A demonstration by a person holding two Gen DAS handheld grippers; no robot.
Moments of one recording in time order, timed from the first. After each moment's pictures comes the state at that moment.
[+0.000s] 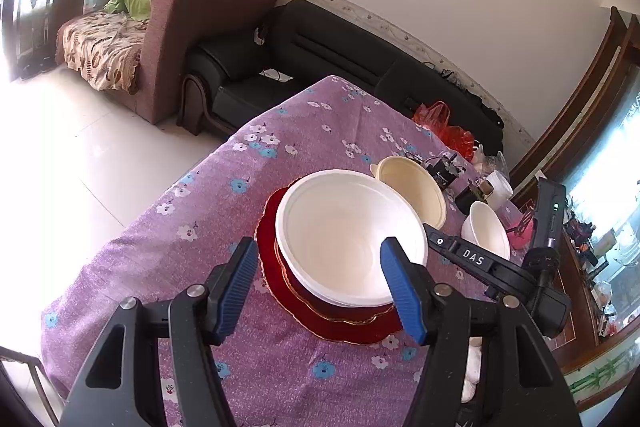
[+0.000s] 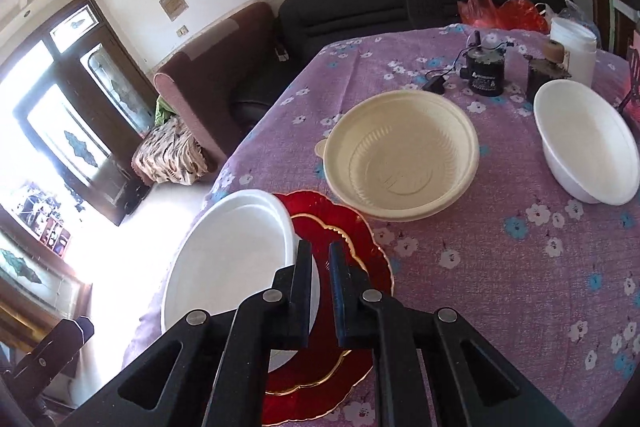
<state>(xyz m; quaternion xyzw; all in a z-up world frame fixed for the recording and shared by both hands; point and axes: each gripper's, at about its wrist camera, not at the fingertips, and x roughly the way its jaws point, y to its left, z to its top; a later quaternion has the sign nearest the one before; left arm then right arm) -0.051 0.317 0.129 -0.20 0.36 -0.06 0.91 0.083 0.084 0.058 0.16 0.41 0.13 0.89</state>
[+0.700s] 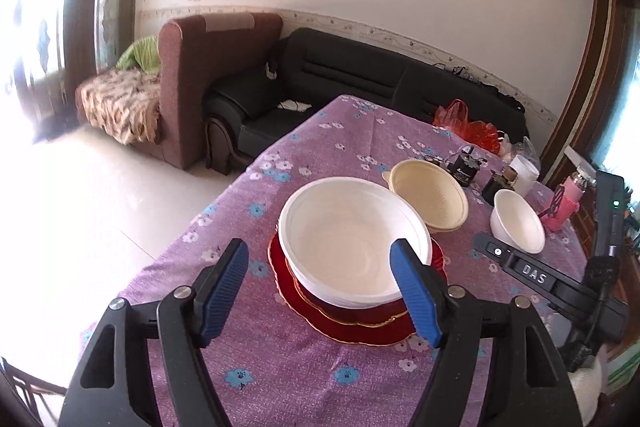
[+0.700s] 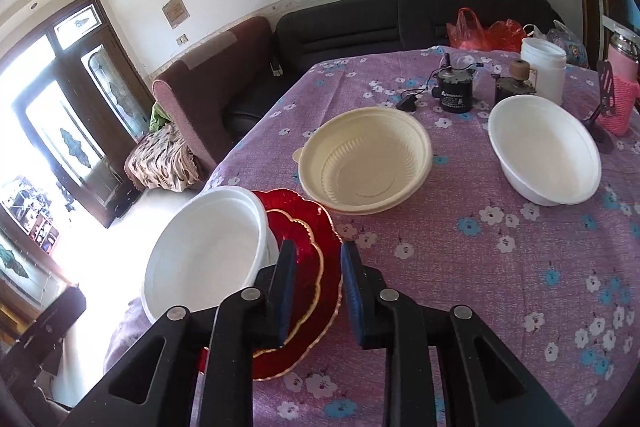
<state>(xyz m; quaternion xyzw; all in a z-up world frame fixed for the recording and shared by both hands) -0.074 0.274 0.144 -0.08 0.31 0.01 0.95 0.032 0.053 0.075 0.14 0.37 0.11 0.91</state>
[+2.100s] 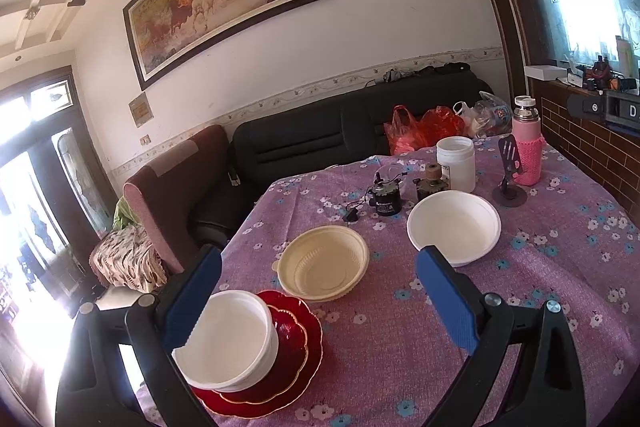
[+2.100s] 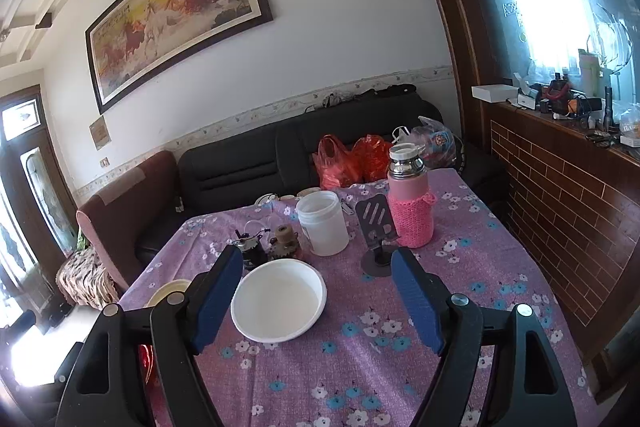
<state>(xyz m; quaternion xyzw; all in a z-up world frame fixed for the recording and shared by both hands) -0.070 0.032 0.196 0.16 0.20 -0.03 0.97 -0.061 -0.213 0.184 0.16 0.18 -0.08 0.97</state>
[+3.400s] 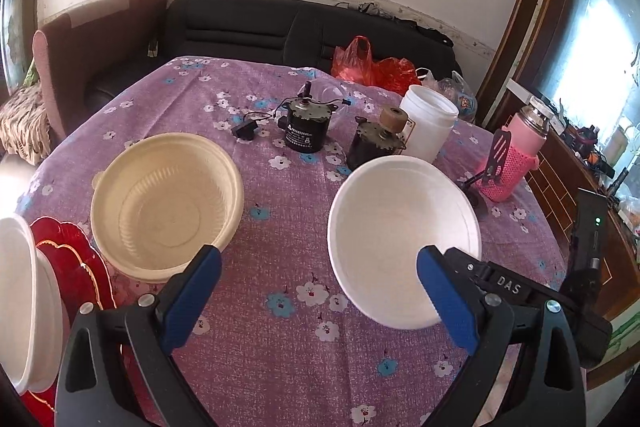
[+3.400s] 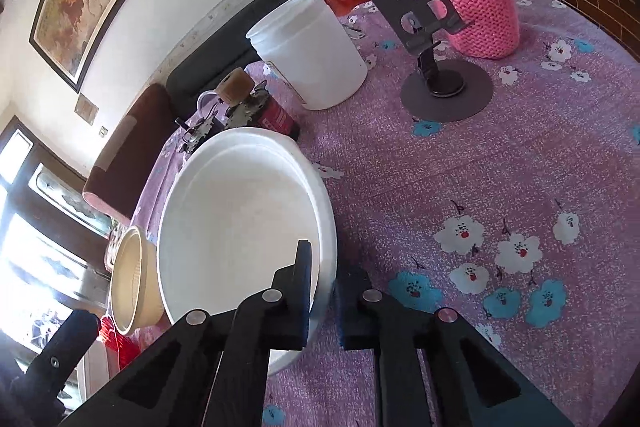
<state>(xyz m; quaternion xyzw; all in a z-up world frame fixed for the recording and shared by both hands) 0.081 0.000 0.092 -0.06 0.38 -0.14 0.91 0.111 -0.230 -0.003 0.31 0.39 -0.01 0.87</state>
